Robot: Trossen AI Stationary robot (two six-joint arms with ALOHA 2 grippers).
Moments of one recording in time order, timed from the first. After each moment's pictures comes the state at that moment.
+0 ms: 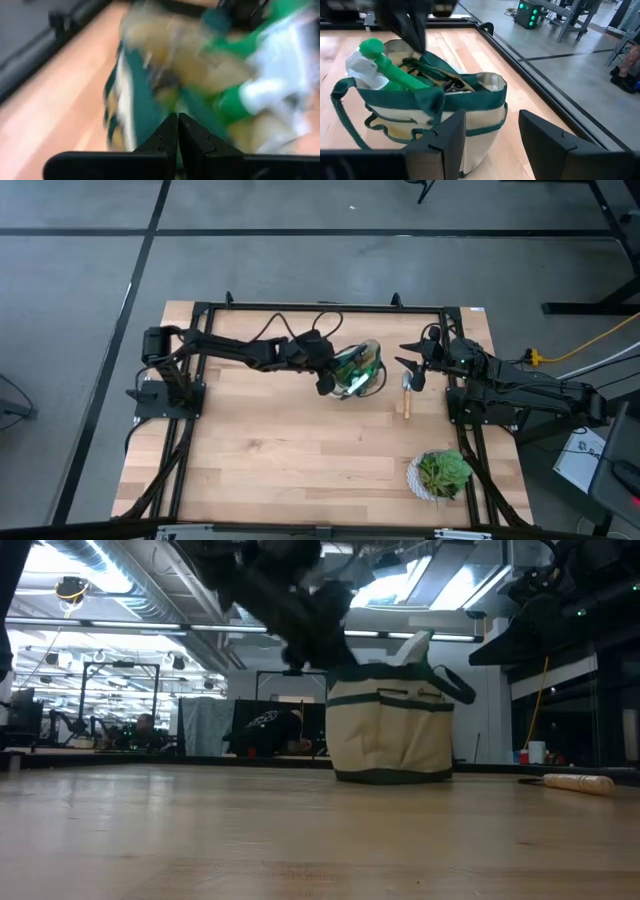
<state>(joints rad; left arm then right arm) 0.17 1.73 1.10 0.09 -0.10 -0.15 -0.33 0.48 0.29 -0.13 0.07 -0.09</state>
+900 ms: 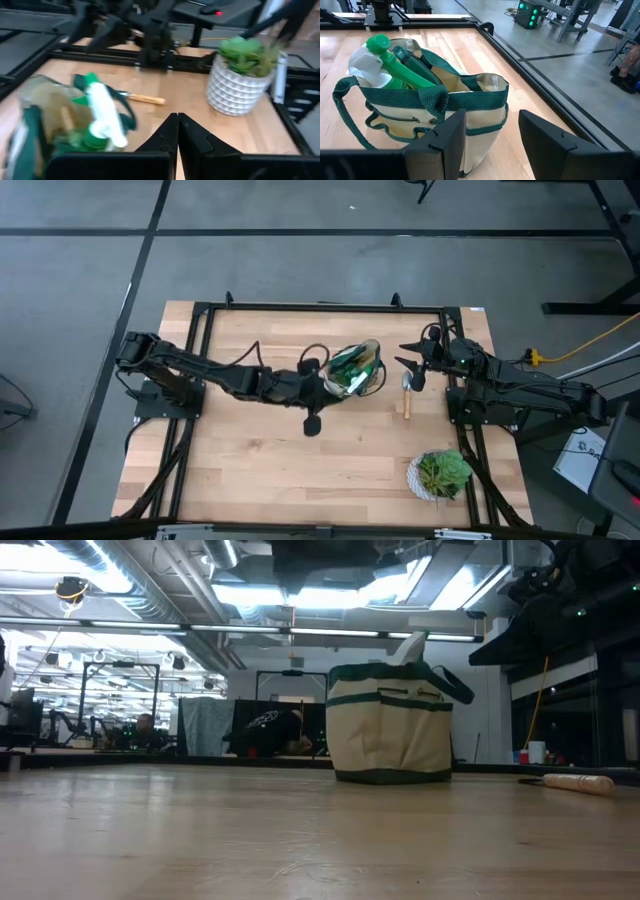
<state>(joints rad) -0.16 1.56 1.10 0.11 -0.22 -0.17 -0.33 0.48 0.29 -0.13 0.07 -0.09</state>
